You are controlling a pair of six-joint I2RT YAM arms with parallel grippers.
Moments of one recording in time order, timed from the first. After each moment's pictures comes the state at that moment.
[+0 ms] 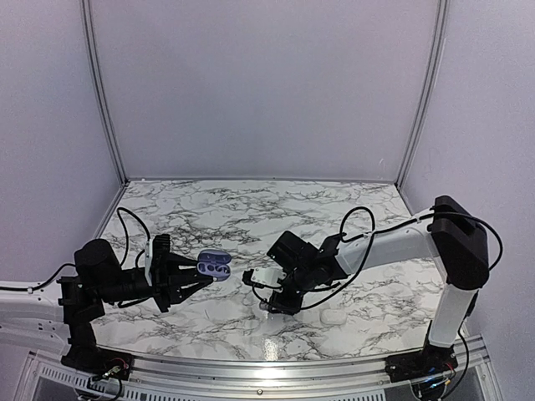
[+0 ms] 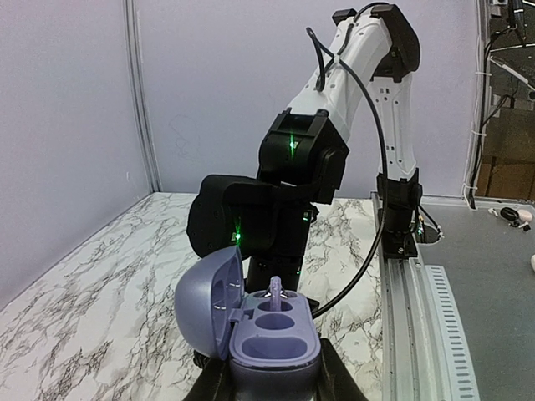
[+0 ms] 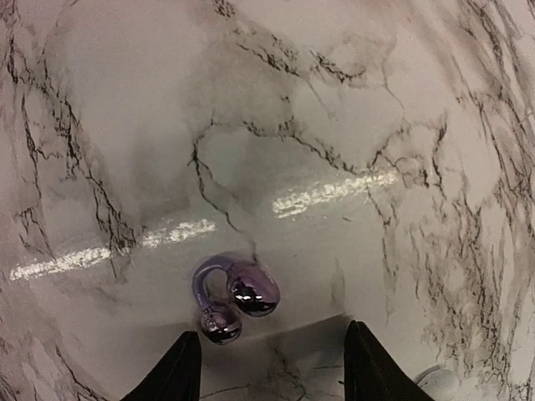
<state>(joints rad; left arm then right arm) -1.01 0.83 0.31 0.52 0.30 0.06 1.04 1.85 1.10 -0.38 -0.10 -0.26</state>
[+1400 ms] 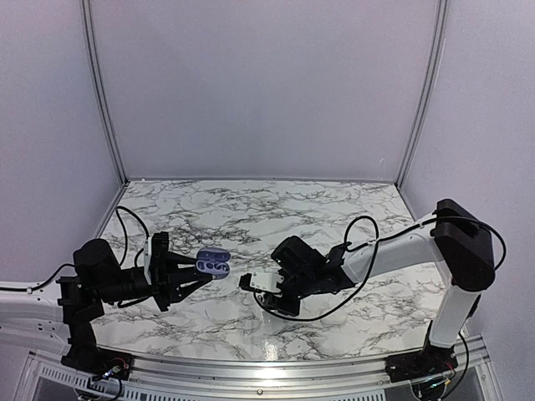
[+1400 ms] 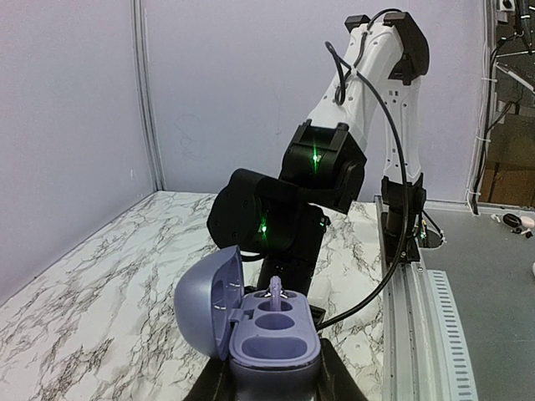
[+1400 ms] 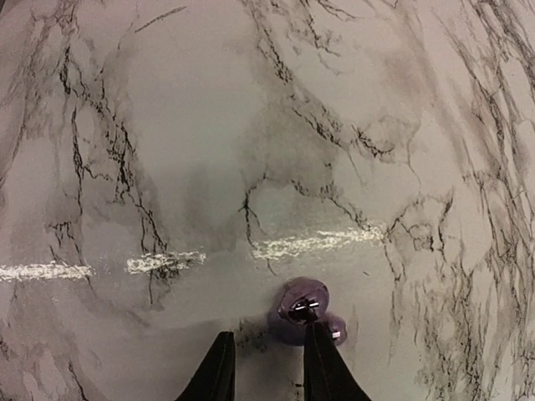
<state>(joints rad) -1.01 0.83 0.31 0.52 0.28 0.04 1.05 1.81 0.99 -0.15 -0.15 -0.38</state>
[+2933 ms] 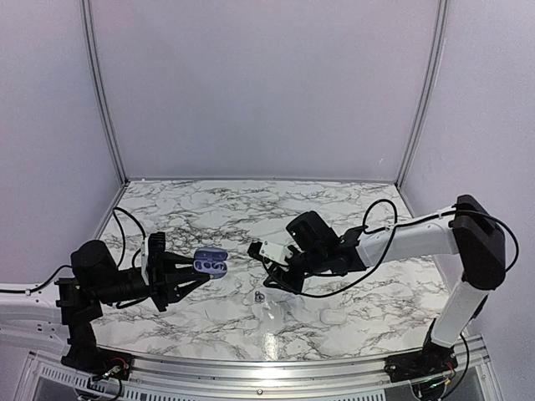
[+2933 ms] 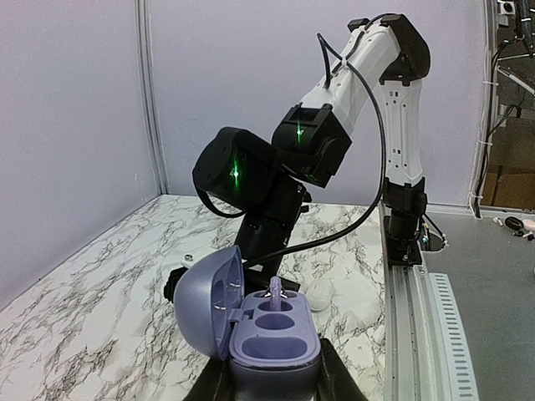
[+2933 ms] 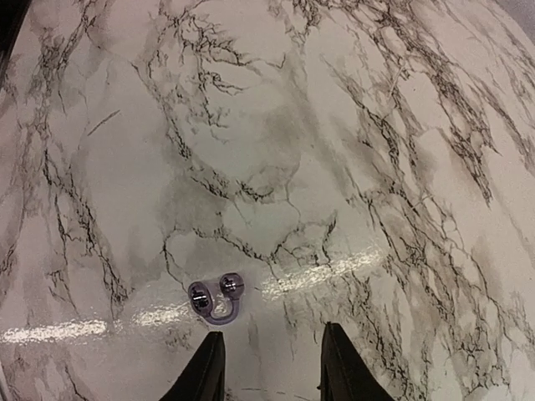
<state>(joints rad) -1.01 0.80 0.29 0.52 0.27 0.04 0.94 1.73 1.01 -0.10 -0.23 -0.29</state>
